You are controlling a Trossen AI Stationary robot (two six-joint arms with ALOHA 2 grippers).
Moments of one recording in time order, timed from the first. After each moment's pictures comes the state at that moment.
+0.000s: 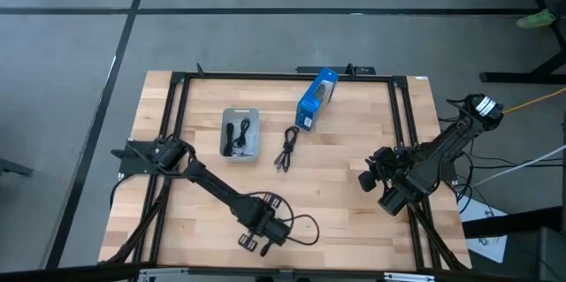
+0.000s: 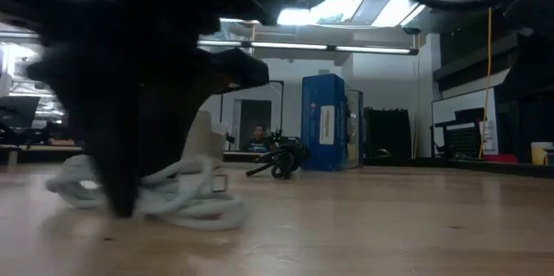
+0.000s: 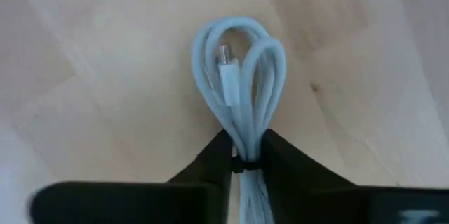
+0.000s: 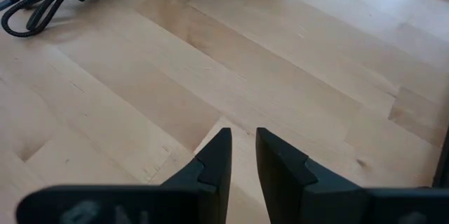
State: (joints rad) left arm -0.51 2.17 1.62 -0.85 -0.08 -0.04; right arm 0.81 1.27 0.73 -1.21 0.76 1.85
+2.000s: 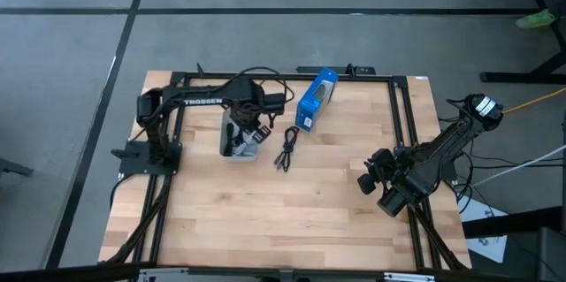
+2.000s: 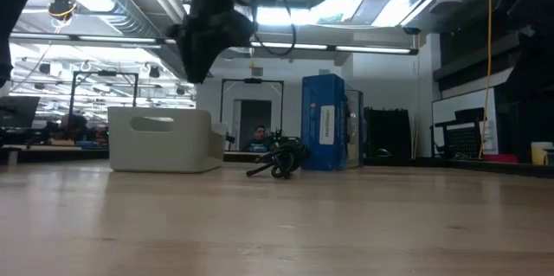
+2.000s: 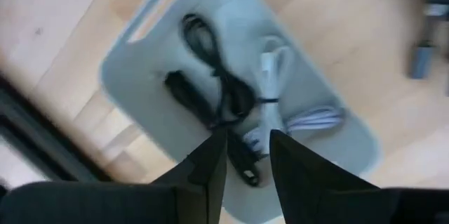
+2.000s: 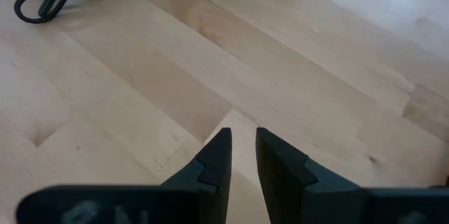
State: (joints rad) left arm 0.21 1.82 1.64 -1.42 -0.15 -0.65; right arm 0.81 1.27 0.73 -1.17 0.74 1.80
